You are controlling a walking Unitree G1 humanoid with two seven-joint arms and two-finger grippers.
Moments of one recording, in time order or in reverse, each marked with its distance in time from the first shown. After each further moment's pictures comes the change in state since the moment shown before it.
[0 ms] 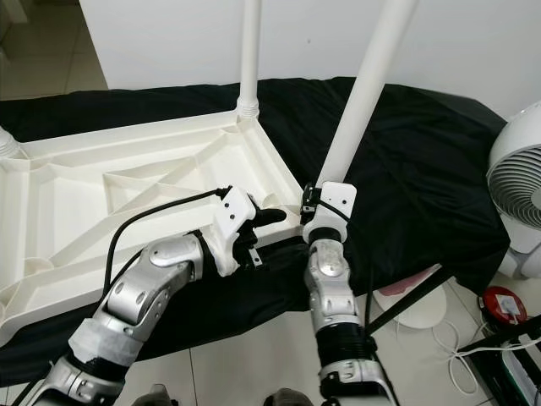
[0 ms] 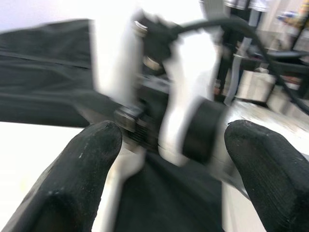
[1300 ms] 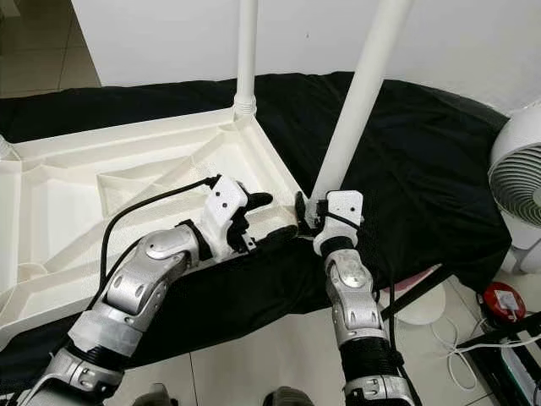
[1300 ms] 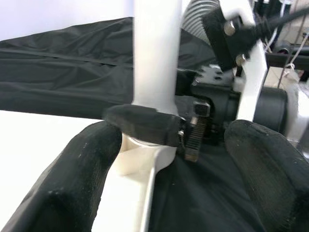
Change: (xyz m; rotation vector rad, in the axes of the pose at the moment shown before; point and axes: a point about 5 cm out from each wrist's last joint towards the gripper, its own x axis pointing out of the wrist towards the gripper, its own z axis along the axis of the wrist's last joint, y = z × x) left arm -0.004 0.009 -0.014 0.061 0.018 0.043; right arm -0.004 -0.026 0.004 -0.065 -0.026 0.334
